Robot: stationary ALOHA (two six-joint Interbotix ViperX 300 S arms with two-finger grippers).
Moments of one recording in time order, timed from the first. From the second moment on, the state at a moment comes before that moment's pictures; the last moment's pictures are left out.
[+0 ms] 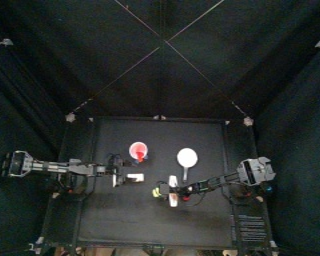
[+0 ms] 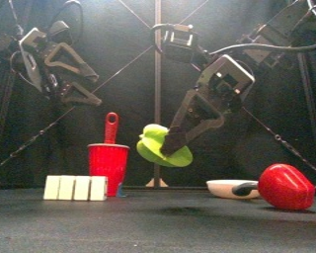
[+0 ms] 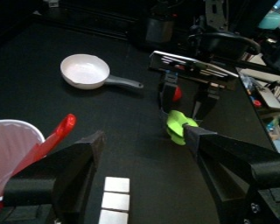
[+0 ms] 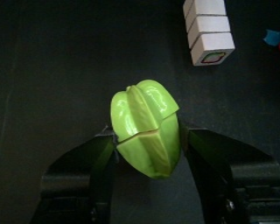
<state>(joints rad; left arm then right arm) 0.09 -0.54 1.15 0.02 -0.35 -0.18 0.15 0.10 0.62 -1.44 0.14 1.51</state>
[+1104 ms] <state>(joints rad) 0.16 -0.71 1.25 -0.02 -0.35 -0.18 0.17 0.35 0.27 -1.17 0.14 1.51</state>
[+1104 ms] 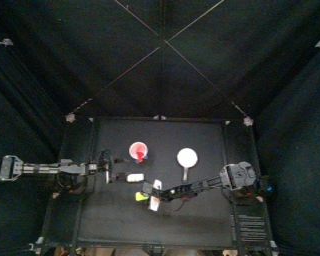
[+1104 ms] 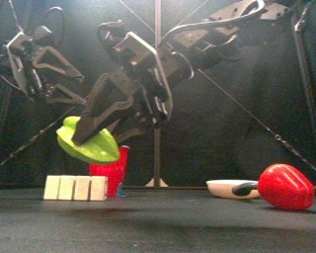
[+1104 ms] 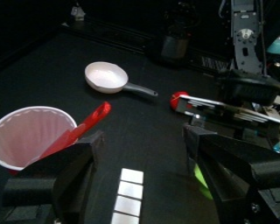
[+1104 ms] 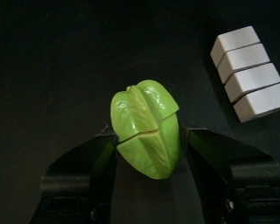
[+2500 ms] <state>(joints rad) 0.17 -0.71 1.25 -0.02 -0.35 -0.18 0.19 0.50 0.14 -1.02 0.17 1.51</state>
